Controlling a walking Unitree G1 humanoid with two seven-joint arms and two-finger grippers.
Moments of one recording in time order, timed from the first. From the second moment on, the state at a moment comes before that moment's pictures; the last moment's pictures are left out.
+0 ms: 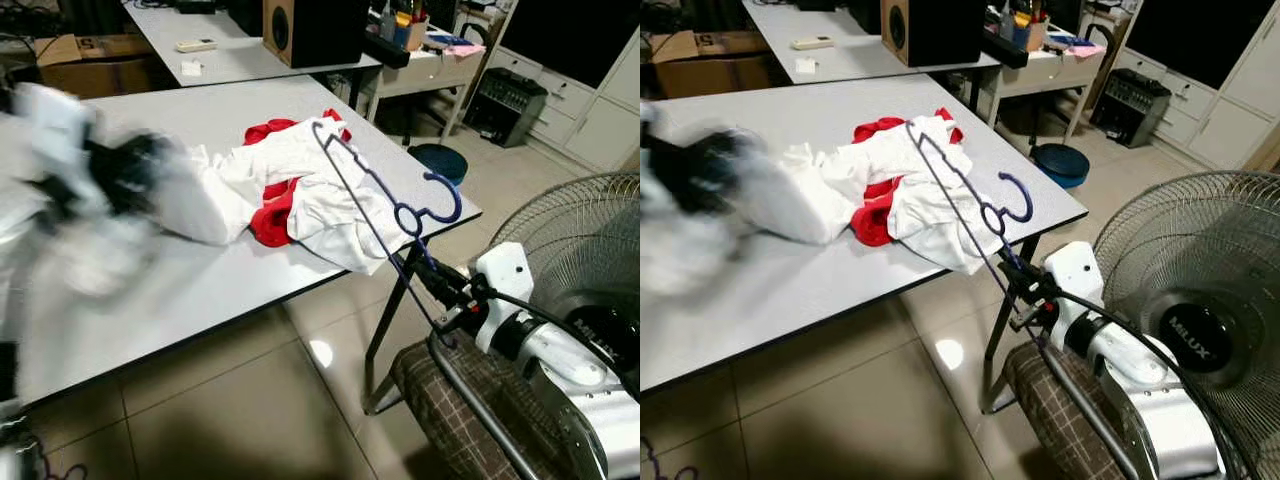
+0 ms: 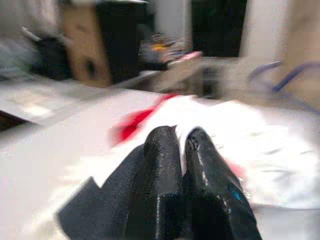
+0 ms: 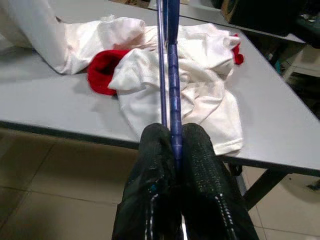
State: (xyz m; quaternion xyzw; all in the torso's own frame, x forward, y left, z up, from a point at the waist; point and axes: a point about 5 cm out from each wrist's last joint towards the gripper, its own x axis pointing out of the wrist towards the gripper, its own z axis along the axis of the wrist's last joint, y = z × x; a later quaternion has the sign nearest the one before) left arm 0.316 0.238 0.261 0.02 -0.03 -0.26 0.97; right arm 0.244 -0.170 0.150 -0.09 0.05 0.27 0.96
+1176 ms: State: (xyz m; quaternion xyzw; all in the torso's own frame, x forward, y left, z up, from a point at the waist) left arm 0.317 0.290 0.197 0.07 0.09 -0.05 0.99; right arm 0.245 -0.175 0.151 -0.09 0.04 0.22 0.97
